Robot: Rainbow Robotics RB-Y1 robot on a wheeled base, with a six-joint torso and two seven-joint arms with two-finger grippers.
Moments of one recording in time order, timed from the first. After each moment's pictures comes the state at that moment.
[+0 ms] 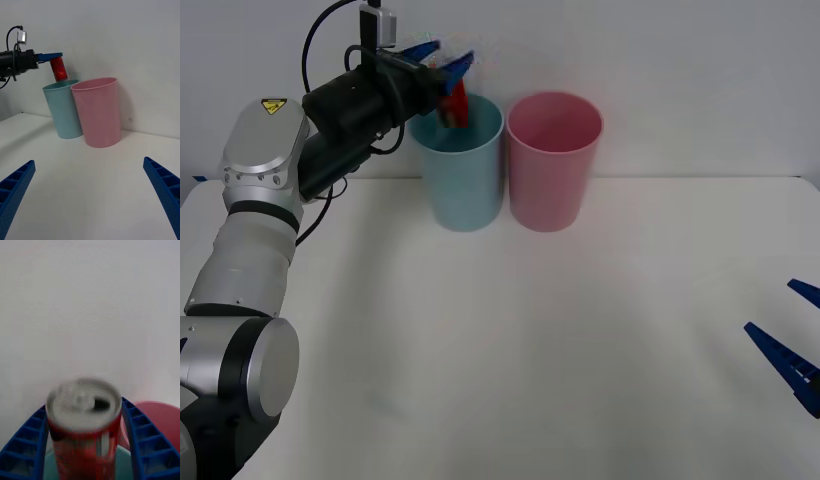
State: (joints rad) right arm 0.35 -0.40 -0.52 -1.66 0.96 -1.22 0.00; left arm -0.90 0.23 0.23 -0.92 -1.55 -0.70 0.18
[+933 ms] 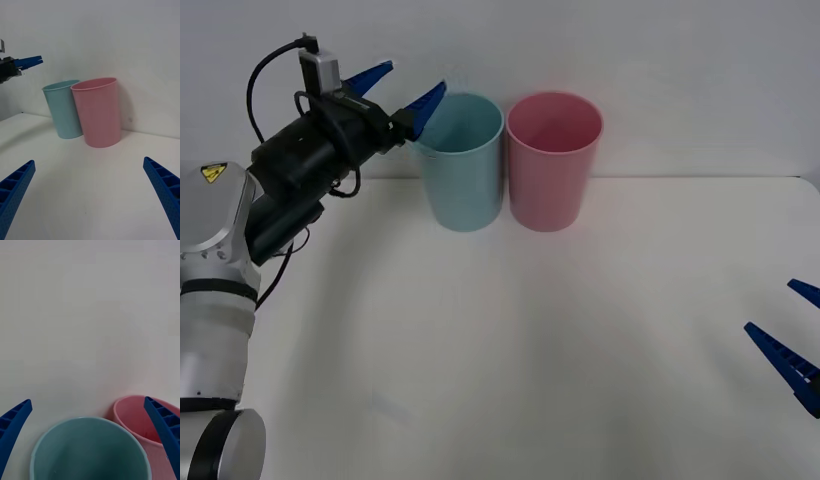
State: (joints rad) right arm 0.35 -0.40 -0.52 -1.66 0.96 -1.22 0.00; left arm -0.58 0.26 0.23 -1.27 -1.37 -0.75 0.17
